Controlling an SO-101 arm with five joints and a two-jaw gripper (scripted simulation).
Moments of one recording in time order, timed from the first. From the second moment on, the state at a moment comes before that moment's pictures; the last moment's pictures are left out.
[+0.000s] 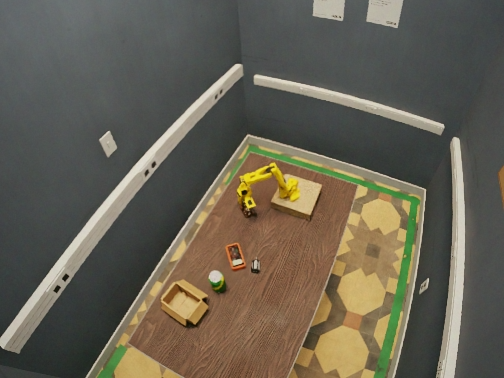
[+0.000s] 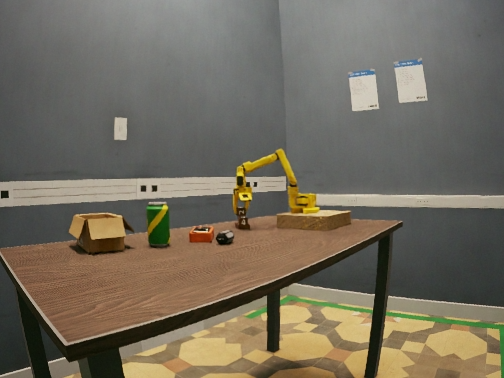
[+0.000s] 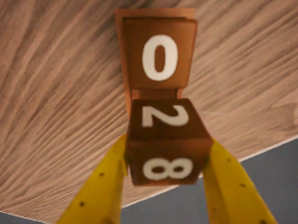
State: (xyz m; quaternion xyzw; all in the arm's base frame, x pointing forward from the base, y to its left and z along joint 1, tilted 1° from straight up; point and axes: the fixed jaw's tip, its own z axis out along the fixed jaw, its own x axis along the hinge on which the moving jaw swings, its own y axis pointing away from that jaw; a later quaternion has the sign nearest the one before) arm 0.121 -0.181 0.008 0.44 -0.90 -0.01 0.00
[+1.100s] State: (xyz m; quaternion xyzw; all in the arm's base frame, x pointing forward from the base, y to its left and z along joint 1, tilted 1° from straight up) arm 0.120 -0.179 -0.002 0.45 -0.90 0.00 0.00
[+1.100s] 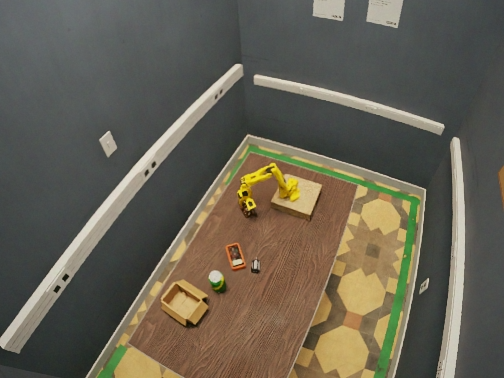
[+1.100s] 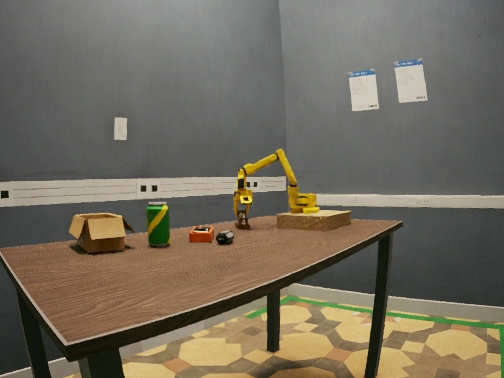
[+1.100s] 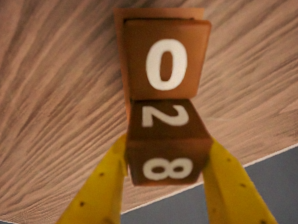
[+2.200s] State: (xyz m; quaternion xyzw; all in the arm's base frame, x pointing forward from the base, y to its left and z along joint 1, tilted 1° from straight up) arm 0.119 -0.179 -0.014 0.45 -0.90 0.00 0.00
